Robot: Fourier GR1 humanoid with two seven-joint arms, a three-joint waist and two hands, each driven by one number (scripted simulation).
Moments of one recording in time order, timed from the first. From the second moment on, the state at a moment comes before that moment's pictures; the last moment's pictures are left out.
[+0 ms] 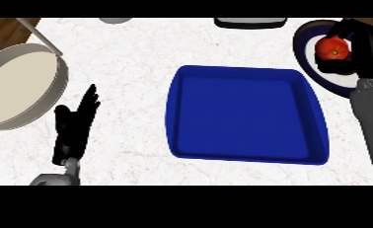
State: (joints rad) left arm -0.03 0.19 -0.08 -1.49 0.00 0.21 0.25; right arm -0.59 -0.46 -0.15 -1.01 0.85 -0.37 -0.12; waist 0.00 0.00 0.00
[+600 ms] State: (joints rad) left arm -0.05 0.16 -0.08 -1.48 -0.03 0.19 0.23; right arm -0.80 -0.60 -0.27 -0.56 0.84 -0.39 -0.24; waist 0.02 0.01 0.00
